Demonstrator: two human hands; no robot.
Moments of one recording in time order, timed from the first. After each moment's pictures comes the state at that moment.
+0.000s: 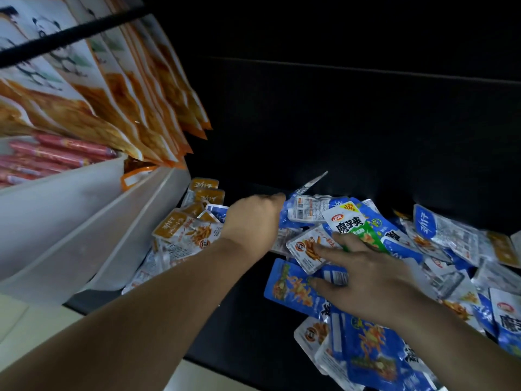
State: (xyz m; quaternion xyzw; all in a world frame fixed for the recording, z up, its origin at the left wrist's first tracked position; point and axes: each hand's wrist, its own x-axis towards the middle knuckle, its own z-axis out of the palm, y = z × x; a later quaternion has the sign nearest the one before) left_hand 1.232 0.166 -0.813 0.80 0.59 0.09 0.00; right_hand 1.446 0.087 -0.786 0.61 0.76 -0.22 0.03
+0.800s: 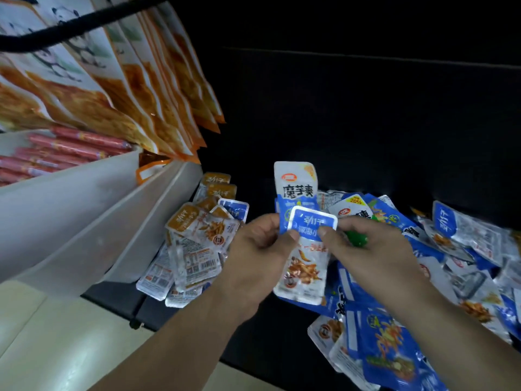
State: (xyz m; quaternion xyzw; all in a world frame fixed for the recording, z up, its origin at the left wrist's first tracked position) left_hand 1.234 0.080 -0.783 0.40 0.58 0.43 0.57; right_hand 1.414 0.091 -0.770 0.65 0.54 -0.45 -0.30
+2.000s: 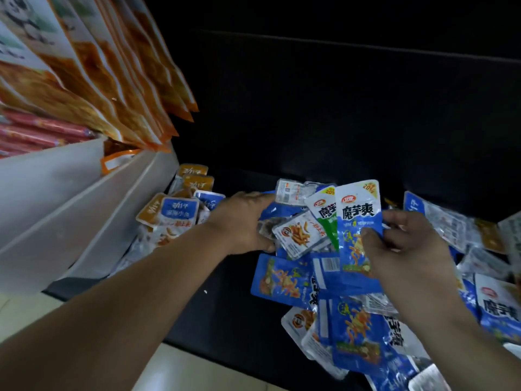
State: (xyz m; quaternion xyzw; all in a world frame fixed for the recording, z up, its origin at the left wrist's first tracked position) left_hand 1.220 0.163 -0.820 0.79 0.57 -0.03 0.21; right_hand 1.467 0.067 -0.773 0.73 0.45 -0.33 -0.38
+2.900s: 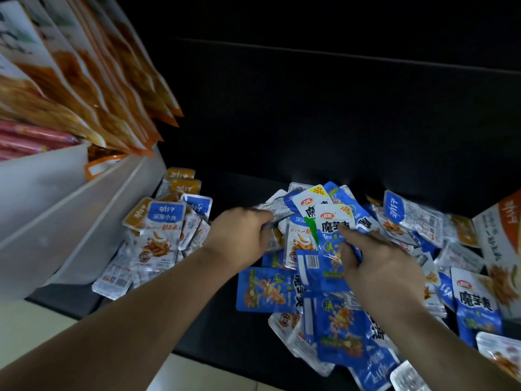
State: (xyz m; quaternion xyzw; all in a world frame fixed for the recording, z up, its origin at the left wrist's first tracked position) left_hand 1.244 0.134 -0.830 0.81 0.57 0.11 0.10; right_hand 1.489 0.066 -0.833 0.71 0.67 -0.02 -0.22
